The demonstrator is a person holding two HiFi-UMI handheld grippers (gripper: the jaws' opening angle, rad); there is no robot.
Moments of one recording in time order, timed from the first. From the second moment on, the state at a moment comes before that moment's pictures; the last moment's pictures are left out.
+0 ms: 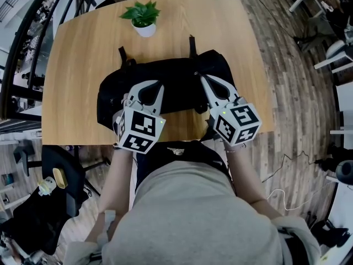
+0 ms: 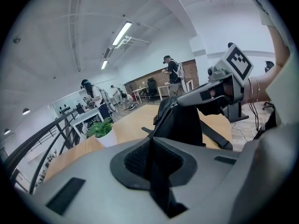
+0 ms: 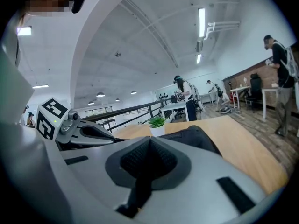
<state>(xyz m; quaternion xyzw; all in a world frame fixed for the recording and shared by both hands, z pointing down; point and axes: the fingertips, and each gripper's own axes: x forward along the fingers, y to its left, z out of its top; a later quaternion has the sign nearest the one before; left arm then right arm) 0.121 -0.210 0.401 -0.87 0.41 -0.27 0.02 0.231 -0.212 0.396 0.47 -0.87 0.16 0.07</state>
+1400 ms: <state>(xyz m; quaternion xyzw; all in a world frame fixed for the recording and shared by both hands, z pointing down) 0.111 -0.208 0.393 -0.87 0.45 -0.19 -0.05 0.293 -0.220 0.386 0.55 -0.82 0.16 0.03</state>
